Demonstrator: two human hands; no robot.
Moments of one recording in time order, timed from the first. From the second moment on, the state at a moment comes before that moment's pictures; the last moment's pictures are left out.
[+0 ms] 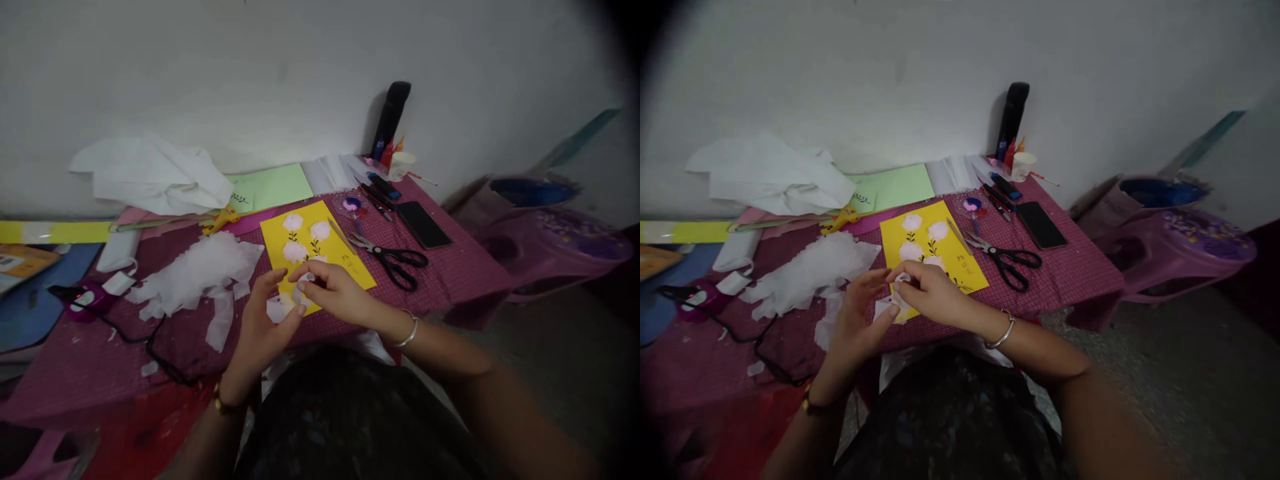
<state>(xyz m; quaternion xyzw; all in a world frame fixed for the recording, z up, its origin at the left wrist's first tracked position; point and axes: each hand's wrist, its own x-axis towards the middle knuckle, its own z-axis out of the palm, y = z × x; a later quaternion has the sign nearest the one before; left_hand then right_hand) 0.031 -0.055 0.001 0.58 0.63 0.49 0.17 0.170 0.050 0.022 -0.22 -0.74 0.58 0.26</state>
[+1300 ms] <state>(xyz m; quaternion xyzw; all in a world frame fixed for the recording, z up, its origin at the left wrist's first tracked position) 0.049 -0.059 -0.007 0.63 0.66 0.41 -0.05 0.174 0.056 0.007 -0.28 -0.65 0.68 0.19</state>
